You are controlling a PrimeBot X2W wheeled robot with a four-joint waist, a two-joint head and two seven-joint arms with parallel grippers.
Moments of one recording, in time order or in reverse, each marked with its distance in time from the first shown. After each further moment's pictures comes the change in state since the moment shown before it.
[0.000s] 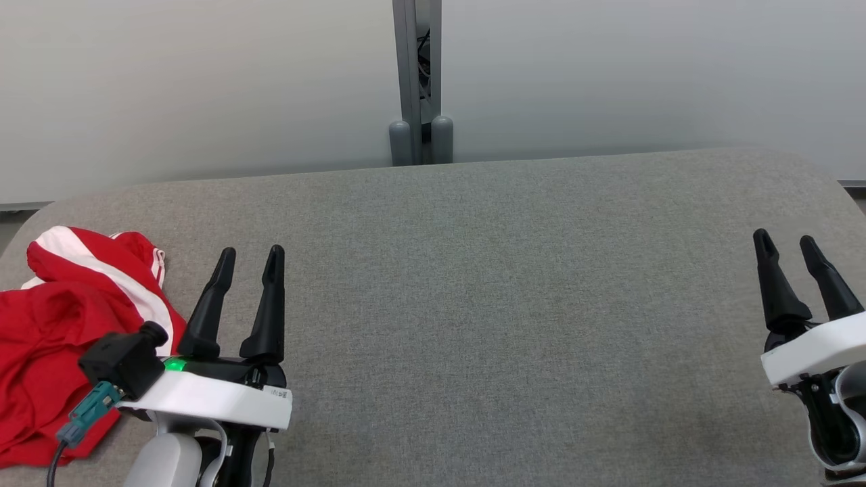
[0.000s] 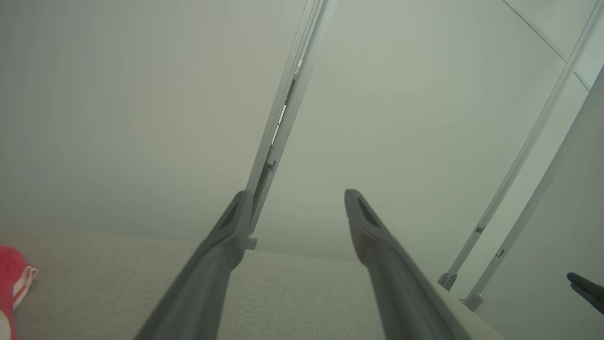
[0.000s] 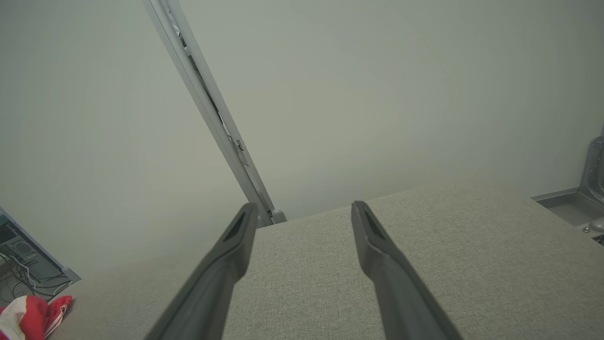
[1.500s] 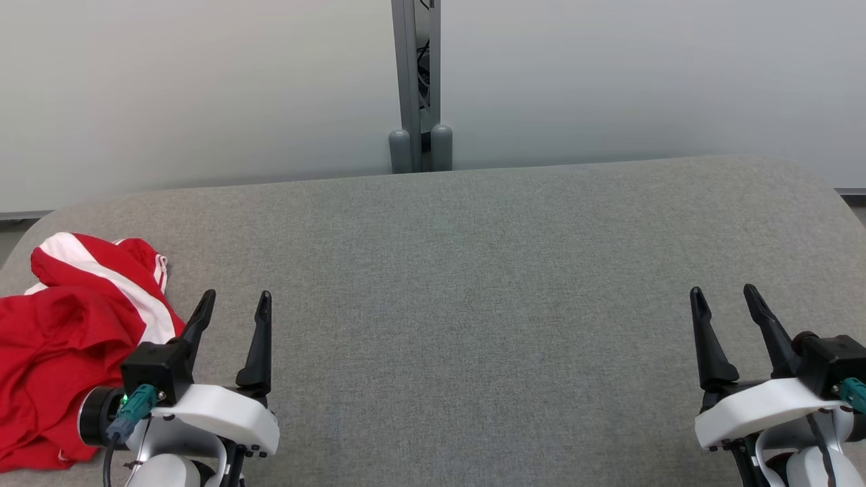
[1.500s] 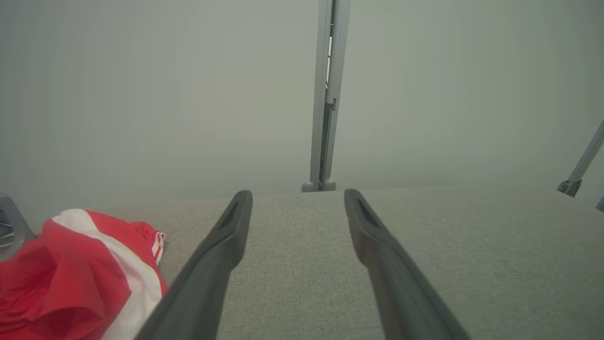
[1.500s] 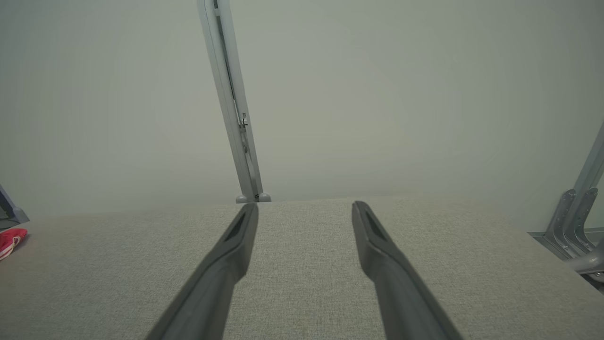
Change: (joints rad) left arm 0.036 0.009 0.053 0.098 0.351 0.096 0.121; right arm 0.097 0.107 0.081 0.064 -0.356 0.000 -0.237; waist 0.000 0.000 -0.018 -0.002
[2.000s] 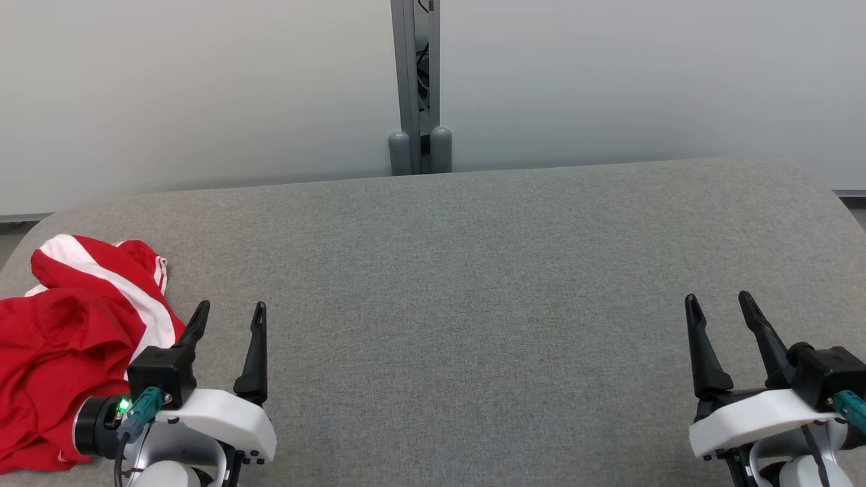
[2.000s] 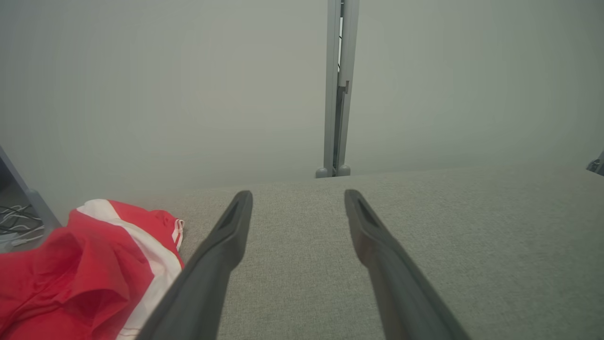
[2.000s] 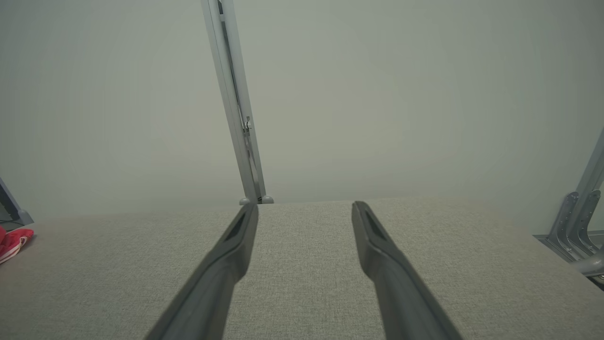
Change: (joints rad) left arm 0.016 -0.007 0.018 0.004 0.064 0.027 0.040; right arm 0.020 0.009 0.010 -0.003 -0.006 0.000 -0.032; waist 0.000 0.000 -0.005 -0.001
